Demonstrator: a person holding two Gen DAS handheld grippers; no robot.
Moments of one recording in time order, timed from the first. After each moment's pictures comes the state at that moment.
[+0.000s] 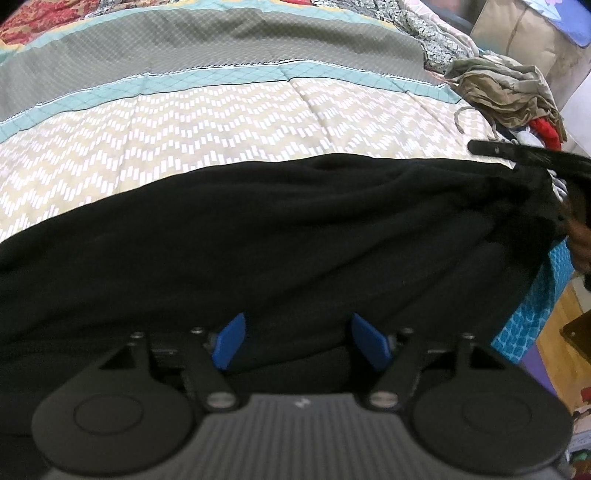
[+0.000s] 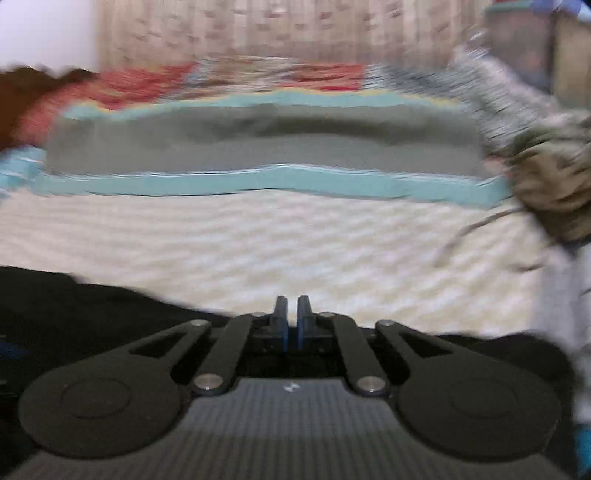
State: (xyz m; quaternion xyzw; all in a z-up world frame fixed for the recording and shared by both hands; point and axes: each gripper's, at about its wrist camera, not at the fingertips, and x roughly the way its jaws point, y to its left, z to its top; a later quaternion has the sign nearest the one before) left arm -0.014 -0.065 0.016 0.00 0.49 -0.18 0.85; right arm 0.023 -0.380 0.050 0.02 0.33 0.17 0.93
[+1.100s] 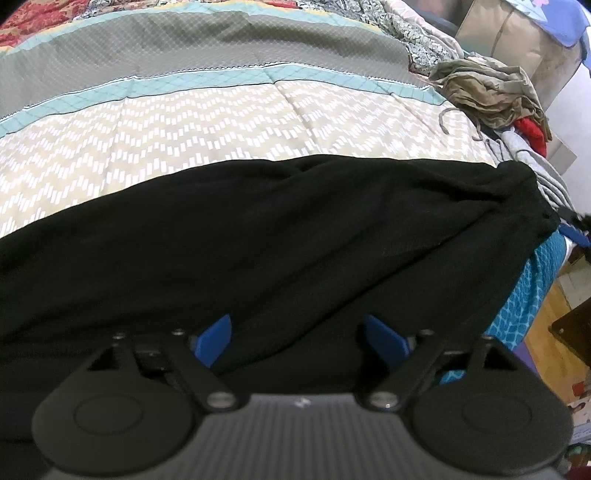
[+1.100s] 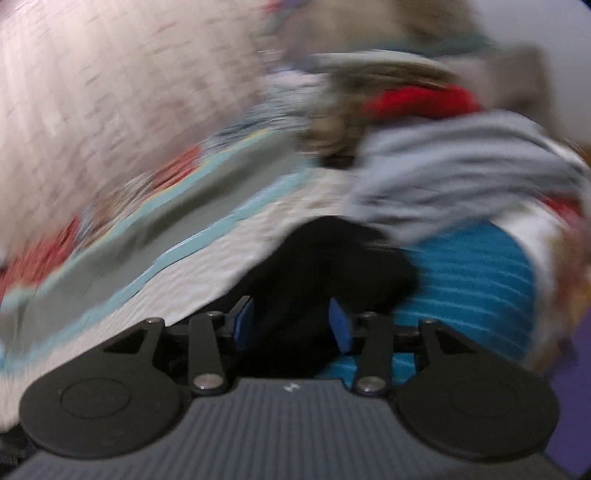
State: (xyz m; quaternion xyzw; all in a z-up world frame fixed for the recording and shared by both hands) left arm -0.017 -0.064 0.015 0.00 0.48 -0.21 0.85; right arm -0.128 -0.521 0.032 0.28 0.23 -0.09 0.93
